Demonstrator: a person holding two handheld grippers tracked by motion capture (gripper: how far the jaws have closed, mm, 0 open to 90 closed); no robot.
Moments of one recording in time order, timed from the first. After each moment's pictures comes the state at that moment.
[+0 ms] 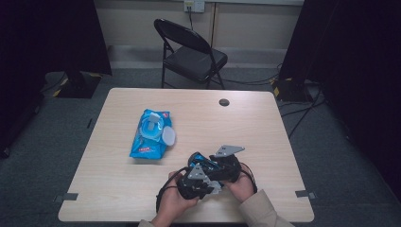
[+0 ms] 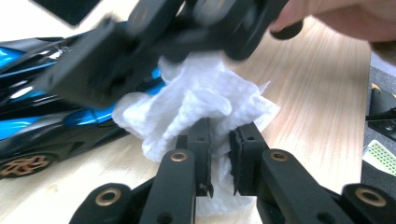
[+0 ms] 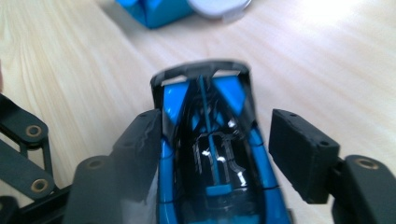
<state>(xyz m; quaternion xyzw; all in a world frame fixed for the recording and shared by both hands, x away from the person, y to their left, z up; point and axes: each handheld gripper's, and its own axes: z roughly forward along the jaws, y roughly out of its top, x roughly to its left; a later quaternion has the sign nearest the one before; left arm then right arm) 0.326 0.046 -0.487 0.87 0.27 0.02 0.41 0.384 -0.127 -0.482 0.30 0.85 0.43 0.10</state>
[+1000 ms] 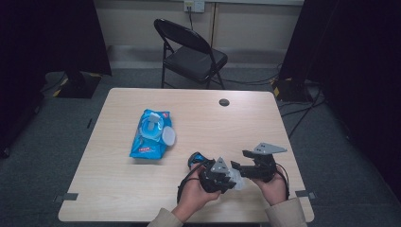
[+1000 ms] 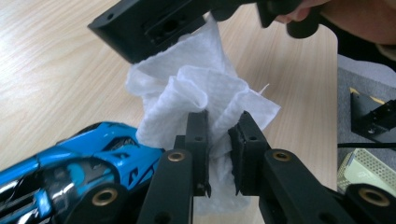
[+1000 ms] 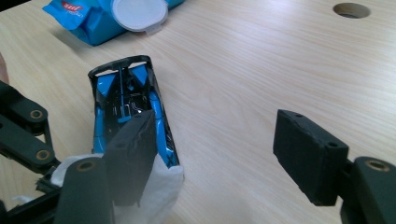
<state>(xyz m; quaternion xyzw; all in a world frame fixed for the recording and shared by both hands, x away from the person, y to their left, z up) 0.342 -0.018 -0.467 0.87 0.21 0.01 0.44 0.368 -0.222 -0.452 0.37 0.80 0.45 0.15</state>
